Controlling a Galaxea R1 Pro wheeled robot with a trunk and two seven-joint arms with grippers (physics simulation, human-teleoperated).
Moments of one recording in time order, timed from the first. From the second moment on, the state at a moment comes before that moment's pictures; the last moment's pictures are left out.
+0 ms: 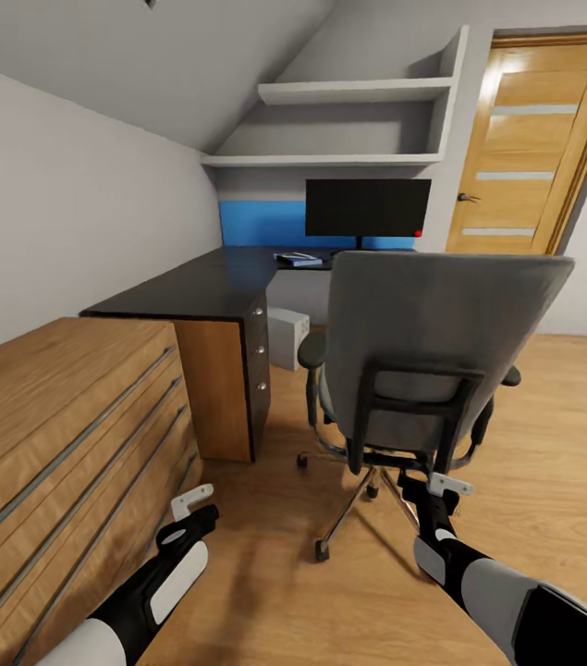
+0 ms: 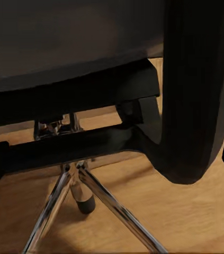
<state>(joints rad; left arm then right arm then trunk) -0.54 0.04 -0.49 -0.75 0.81 0.06 0.64 -0.81 -0.05 0.94 -0.05 -1.15 -0.60 -0.19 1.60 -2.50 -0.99</state>
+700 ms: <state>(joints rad) -0.54 0.01 -0.62 -0.75 0.81 0.06 0.64 -0.81 -0.05 0.96 -0.05 -1.13 -0.60 -0.19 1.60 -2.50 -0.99</state>
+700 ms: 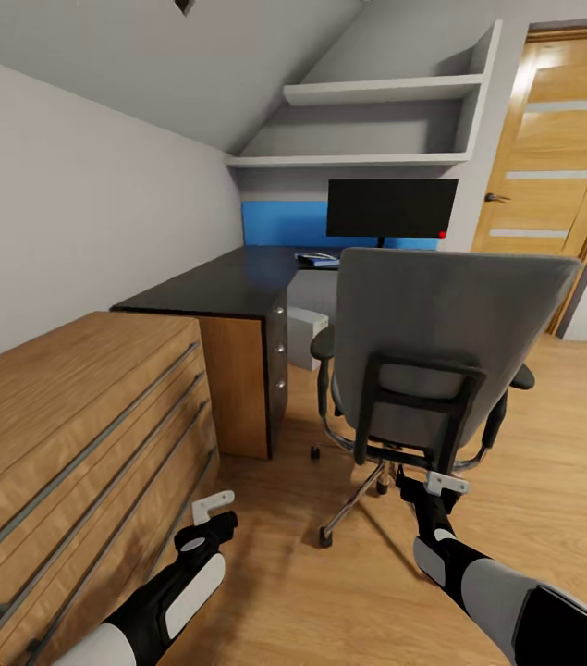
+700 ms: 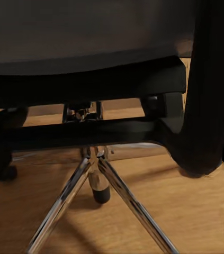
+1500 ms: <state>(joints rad) -0.54 0.01 -0.62 -0.75 0.81 0.06 0.64 -0.81 -0.05 0.96 -0.05 -1.12 -0.60 -0.19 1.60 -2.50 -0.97</state>
